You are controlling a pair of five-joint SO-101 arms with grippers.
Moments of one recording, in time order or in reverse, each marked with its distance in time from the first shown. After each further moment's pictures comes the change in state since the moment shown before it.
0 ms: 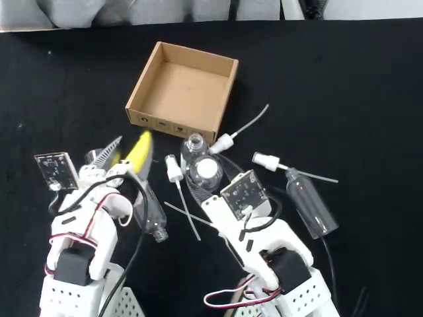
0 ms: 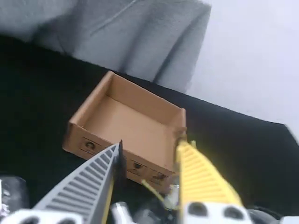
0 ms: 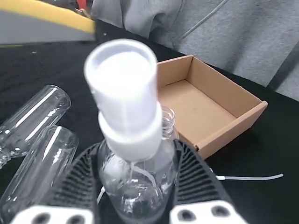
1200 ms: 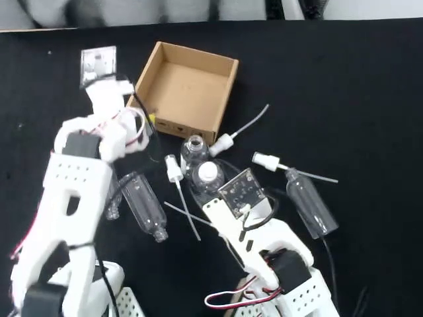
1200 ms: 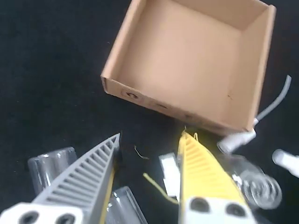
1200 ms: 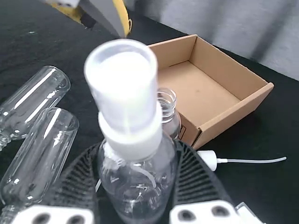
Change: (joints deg) left arm -3.6 71.5 -53.2 19.3 -9.2; right arm 0.4 0.0 0.0 3.8 0.1
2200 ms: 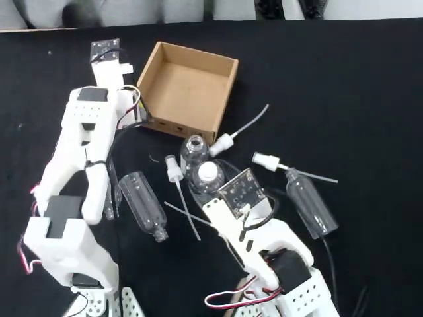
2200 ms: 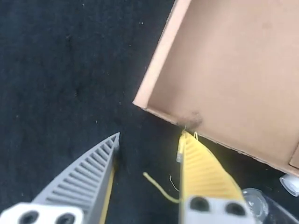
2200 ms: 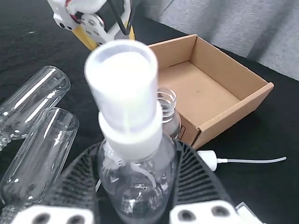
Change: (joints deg) left arm -5.4 38.0 -23.0 0.4 -4.2; right arm 0.0 0.0 0.0 0.0 0.0
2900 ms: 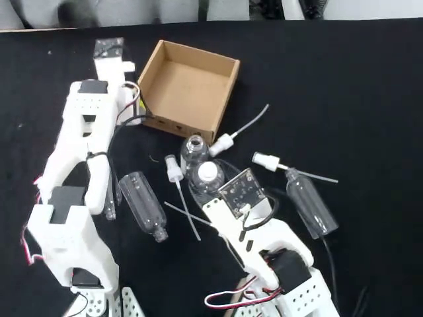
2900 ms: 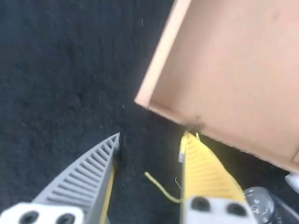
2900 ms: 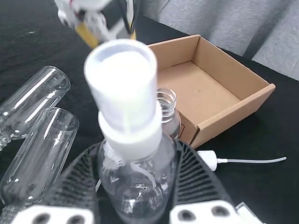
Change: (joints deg) left arm -0.8 3.0 -7.2 5.2 -2.5; right arm 0.0 0.0 0.0 0.0 0.0
